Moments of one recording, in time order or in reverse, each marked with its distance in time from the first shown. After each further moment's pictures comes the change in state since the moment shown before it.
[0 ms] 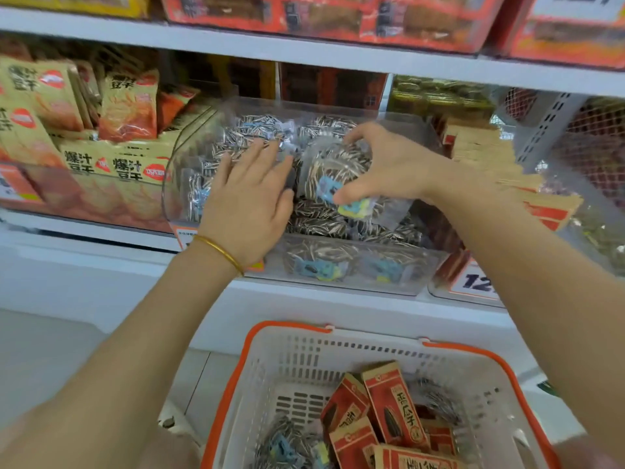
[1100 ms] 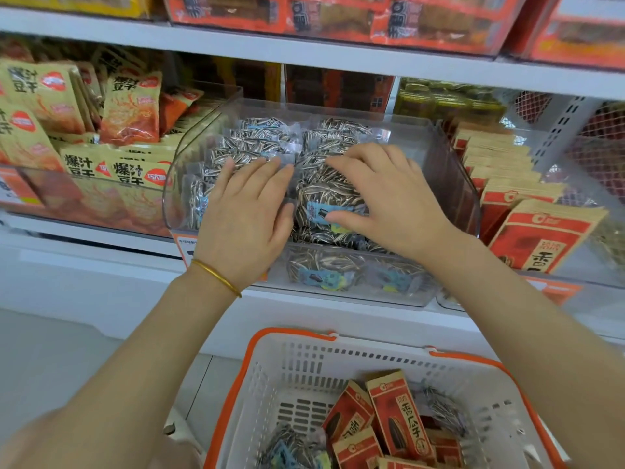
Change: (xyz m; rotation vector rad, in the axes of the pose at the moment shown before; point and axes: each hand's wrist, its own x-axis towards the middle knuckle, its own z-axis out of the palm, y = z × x) left_hand -0.009 -0.003 0.005 -0.011 0.145 0.061; right_hand -0.003 0.016 0.043 -0.558 0.363 -0.355
